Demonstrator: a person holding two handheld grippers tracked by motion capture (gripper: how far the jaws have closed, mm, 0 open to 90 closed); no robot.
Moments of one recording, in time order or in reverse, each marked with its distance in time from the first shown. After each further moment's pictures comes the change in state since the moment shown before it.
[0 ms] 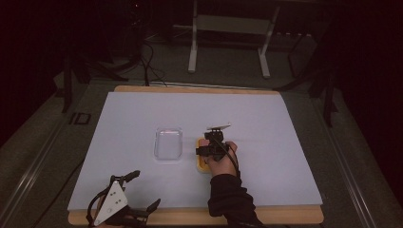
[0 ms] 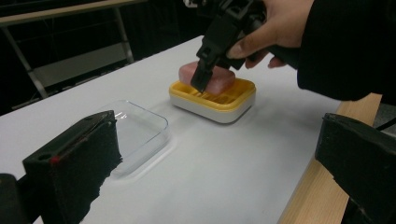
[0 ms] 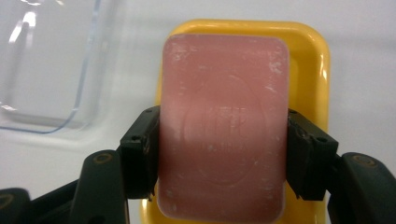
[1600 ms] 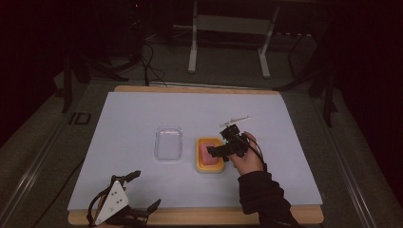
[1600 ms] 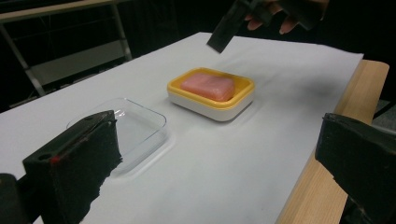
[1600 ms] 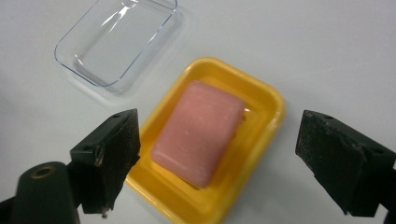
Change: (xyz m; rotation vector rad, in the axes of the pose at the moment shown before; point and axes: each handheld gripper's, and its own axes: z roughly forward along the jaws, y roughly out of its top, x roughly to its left) left arm 0.000 -0.001 0.002 0.012 -0.007 0.003; right arm -0.053 0.009 -0.046 -0.129 0.242 -0.387
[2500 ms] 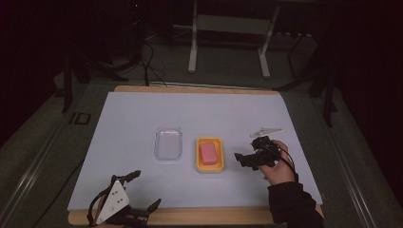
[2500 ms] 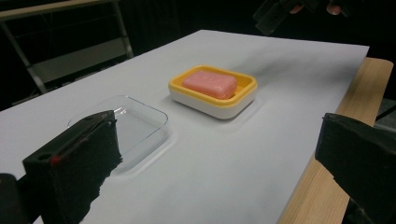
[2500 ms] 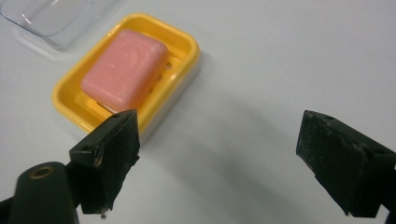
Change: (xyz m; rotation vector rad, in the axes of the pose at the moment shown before) left arm 0.000 -0.001 0.001 0.011 0.008 -0.002; right arm -0.048 -0.055 -0.047 -0.055 -0.096 -0.042
